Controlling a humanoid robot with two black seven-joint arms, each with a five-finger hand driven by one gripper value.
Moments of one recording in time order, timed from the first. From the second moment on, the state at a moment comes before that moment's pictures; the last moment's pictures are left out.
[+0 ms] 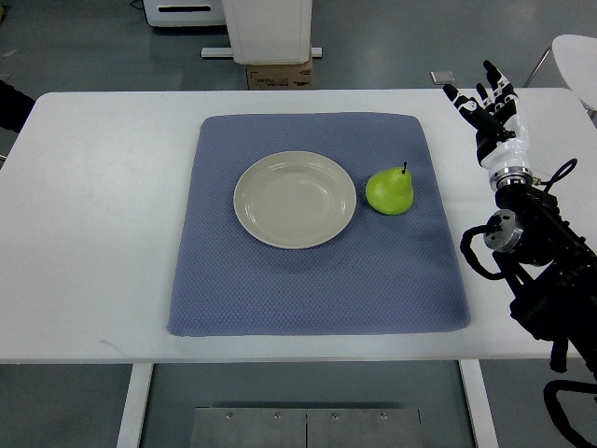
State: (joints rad) left arm -0.04 0.00 -0.11 -0.20 -0.10 0.11 -0.12; right arm 0.70 -0.04 1.11 0.70 -0.53 -0.11 0.42
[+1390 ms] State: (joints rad) left arm -0.04 0.00 -0.11 -0.20 -0.10 0.11 -0.12; right arm 0.69 -0.04 1.00 0.69 -0.52 -0.05 0.47
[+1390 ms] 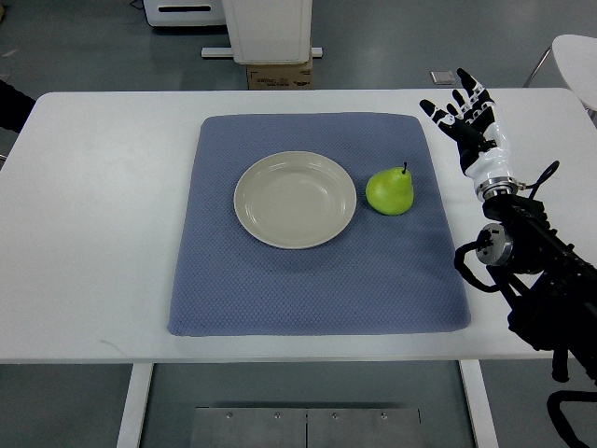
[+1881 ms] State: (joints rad) left arm -0.04 0.00 -0.11 -0.20 -0.10 0.11 -0.12; right arm 0.68 -0.07 0.83 0.69 -0.55 -0.03 0.49
